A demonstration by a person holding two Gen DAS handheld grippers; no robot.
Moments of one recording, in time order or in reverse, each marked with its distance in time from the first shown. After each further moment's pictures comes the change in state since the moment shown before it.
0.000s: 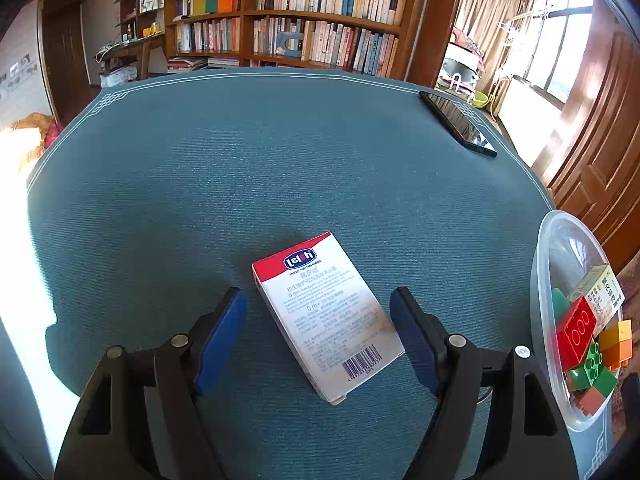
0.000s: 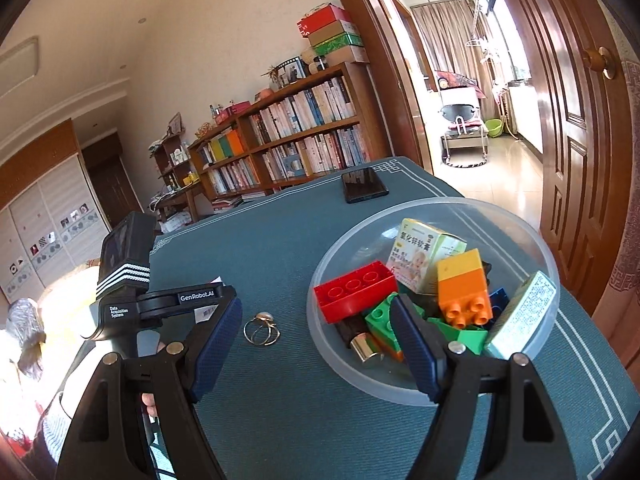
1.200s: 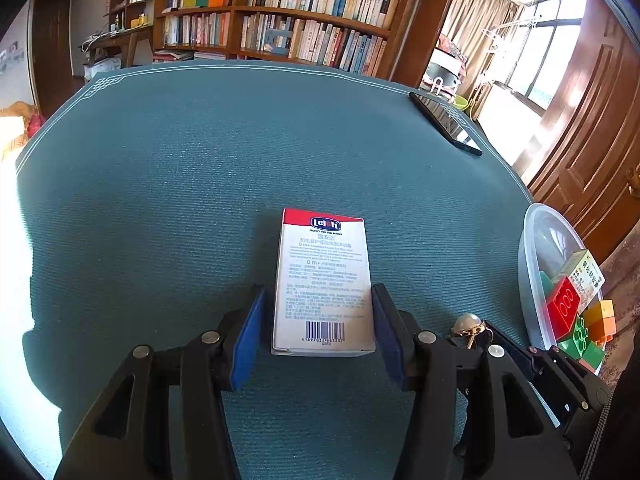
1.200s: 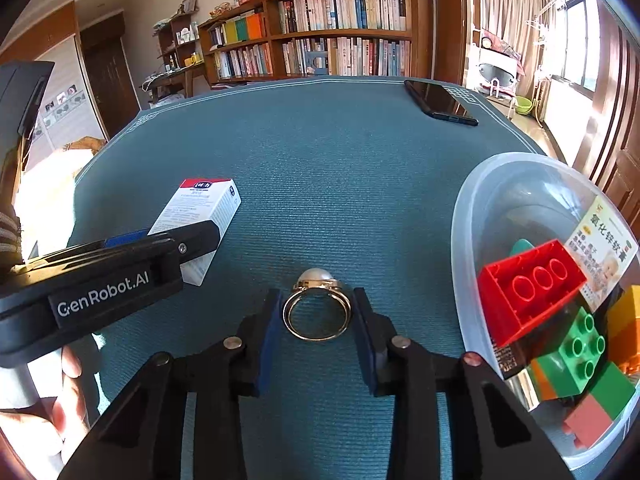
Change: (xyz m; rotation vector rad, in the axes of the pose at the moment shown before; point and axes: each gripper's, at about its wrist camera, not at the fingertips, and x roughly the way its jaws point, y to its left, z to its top) left arm -0.006 0.021 -0.013 -0.021 0.003 -0.100; right arm 0.134 0.062 -0.021 -0.214 0.358 -0.110
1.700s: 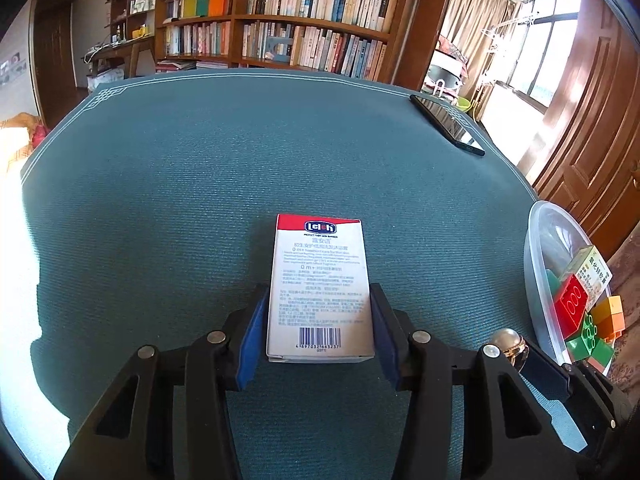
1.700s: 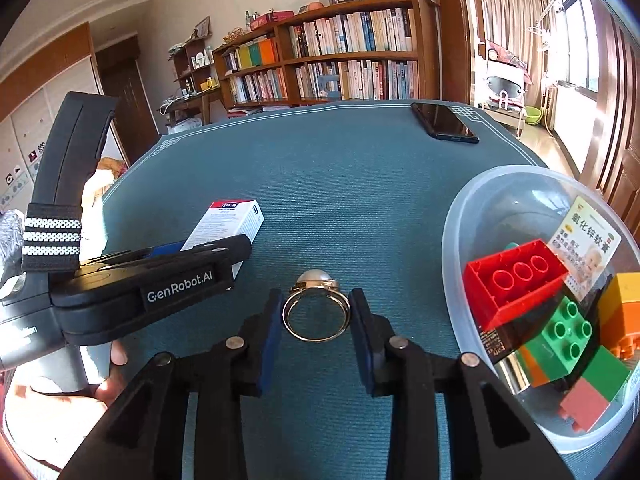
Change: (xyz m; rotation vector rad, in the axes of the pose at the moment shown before) left arm 0.000 0.000 0.002 0.017 -0.030 0.022; right arm -0.033 0.001 -0.008 0.017 -0.097 0.079
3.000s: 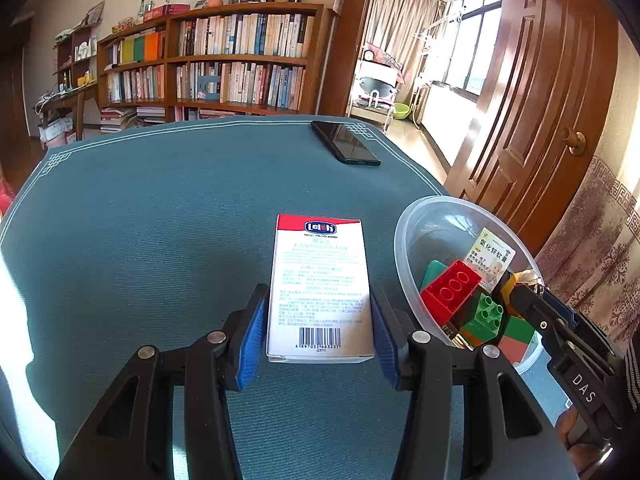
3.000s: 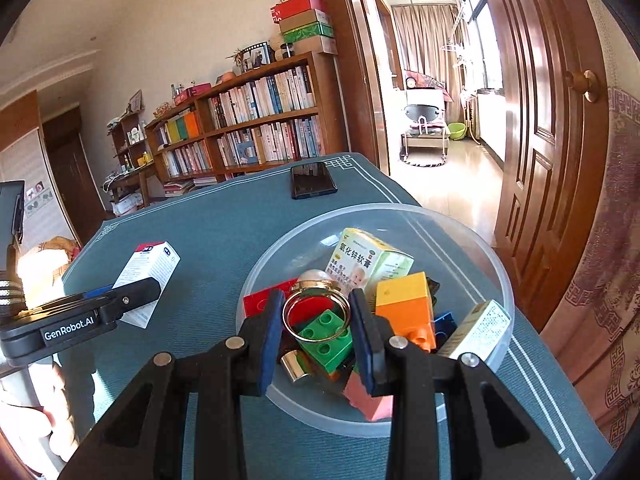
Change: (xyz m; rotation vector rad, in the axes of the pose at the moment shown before) left arm -0.054 -0.079 -0.004 0.170 -0.088 -0.155; right arm -0.080 -0.095 -0.002 0.189 -0.212 -0.202
